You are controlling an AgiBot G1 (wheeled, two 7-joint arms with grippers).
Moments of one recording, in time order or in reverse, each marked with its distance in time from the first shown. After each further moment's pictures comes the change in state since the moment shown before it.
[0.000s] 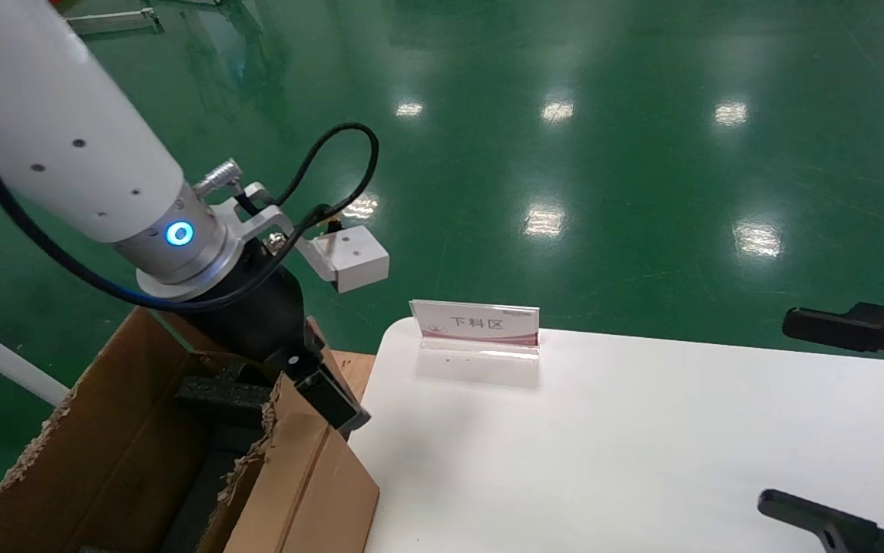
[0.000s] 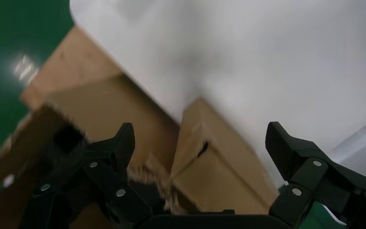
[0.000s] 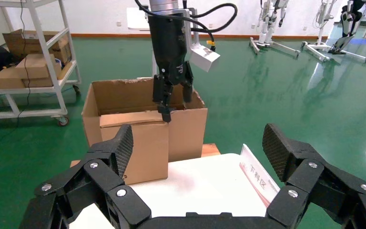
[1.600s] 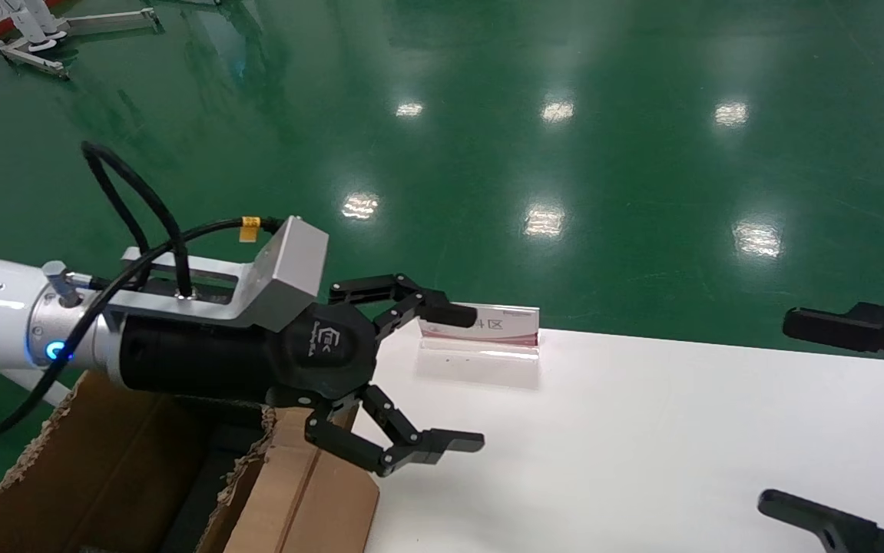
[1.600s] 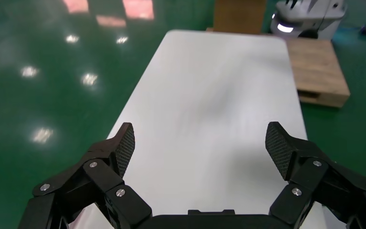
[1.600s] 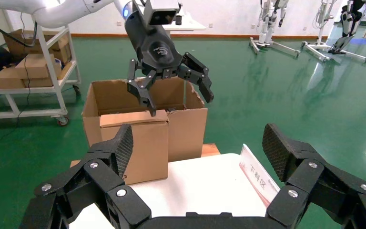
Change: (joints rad) left arm 1.001 -0.313 -1.060 0.138 -0.577 -0.279 1.304; right arm 0.000 0.000 0.000 0.000 0.000 0.000 0.000
